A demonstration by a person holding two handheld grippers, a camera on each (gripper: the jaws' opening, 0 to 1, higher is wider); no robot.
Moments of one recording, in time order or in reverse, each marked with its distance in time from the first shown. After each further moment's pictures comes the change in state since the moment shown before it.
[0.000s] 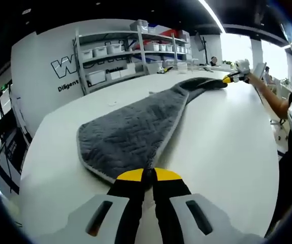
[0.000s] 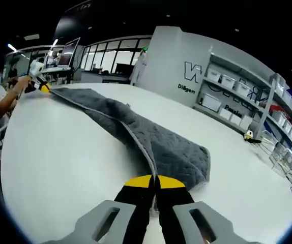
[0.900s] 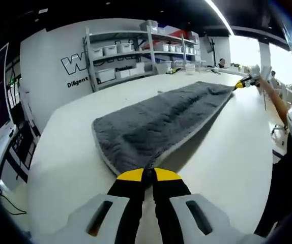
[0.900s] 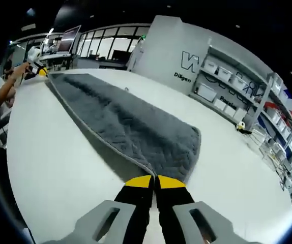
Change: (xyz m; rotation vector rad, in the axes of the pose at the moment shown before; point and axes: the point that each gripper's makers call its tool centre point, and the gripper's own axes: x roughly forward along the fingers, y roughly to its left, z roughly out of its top) left arm -0.038 0.005 -0.020 -0.043 0.022 0.055; right arm -0.047 0.013 -0.041 -0.050 0.149 -0.018
